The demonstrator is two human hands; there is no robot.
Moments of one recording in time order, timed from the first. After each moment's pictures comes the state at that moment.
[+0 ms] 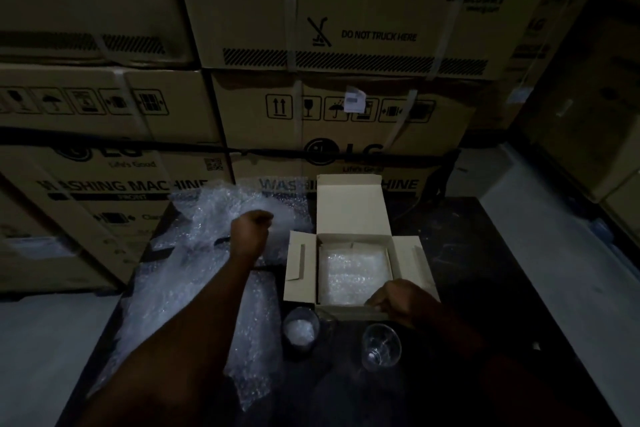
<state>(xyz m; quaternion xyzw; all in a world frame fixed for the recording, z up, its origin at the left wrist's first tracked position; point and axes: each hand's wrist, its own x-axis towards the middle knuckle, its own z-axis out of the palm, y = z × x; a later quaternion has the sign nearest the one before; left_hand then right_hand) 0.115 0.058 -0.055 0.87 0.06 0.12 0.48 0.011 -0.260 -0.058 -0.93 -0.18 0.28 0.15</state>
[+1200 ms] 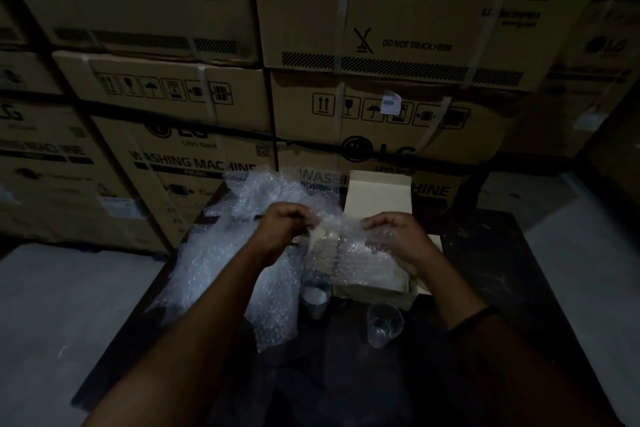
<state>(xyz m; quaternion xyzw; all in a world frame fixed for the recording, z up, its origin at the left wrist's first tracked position) -0.024 0.026 0.057 0.69 0.02 -0.02 0.72 0.003 -0.208 0.047 -0.66 -0.05 0.15 0.73</state>
